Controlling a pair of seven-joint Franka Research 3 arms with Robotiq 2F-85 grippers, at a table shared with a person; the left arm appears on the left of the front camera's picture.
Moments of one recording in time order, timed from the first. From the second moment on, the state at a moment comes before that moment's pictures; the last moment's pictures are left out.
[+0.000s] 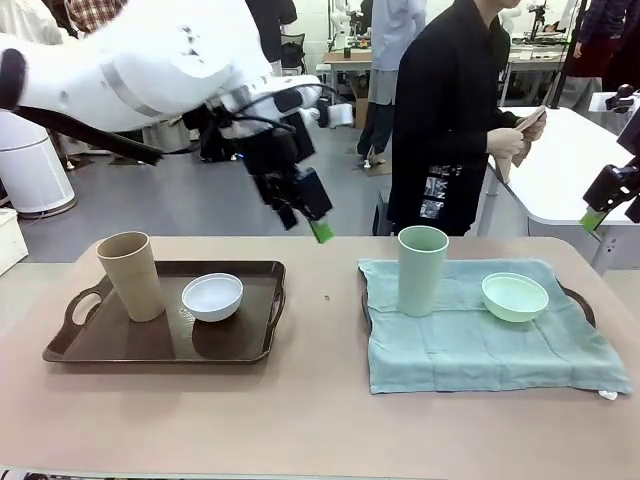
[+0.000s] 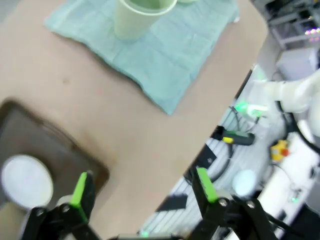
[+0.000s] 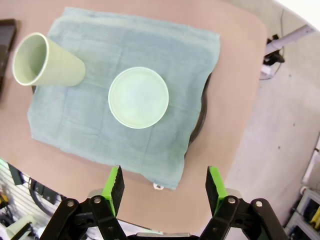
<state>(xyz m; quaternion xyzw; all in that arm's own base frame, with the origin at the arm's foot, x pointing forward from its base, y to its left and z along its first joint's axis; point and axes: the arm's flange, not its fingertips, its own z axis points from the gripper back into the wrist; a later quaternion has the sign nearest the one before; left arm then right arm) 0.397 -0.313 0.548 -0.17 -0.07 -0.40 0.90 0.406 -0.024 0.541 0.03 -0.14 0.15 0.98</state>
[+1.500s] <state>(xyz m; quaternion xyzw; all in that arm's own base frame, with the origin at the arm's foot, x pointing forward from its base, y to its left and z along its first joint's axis) 0.315 -0.048 0.636 -0.43 -0.24 -0.26 0.83 0.370 -0.041 0.550 0.39 -0.07 0.07 0.92</state>
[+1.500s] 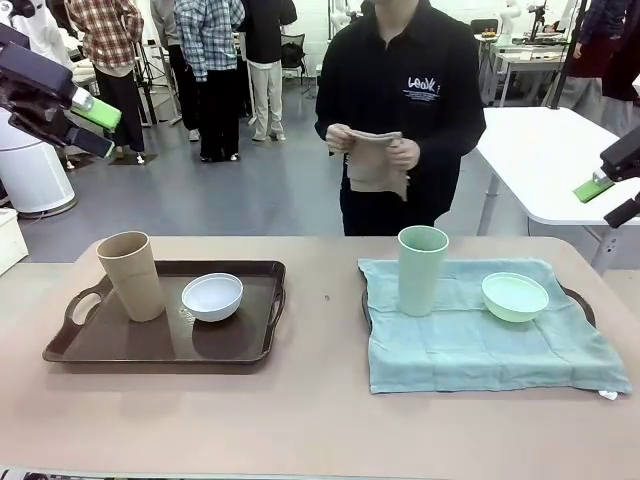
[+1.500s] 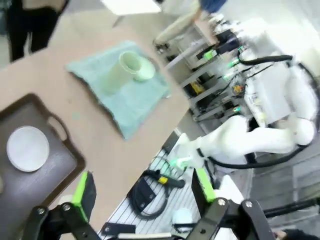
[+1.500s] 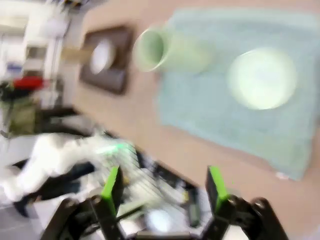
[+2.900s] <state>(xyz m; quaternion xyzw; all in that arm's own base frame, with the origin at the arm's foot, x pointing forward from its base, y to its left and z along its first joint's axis) 0.384 0.042 0.492 -0.64 -0.09 -0.02 0.76 0.361 -0.096 0.483 0.67 0.02 -0.04 0.74</state>
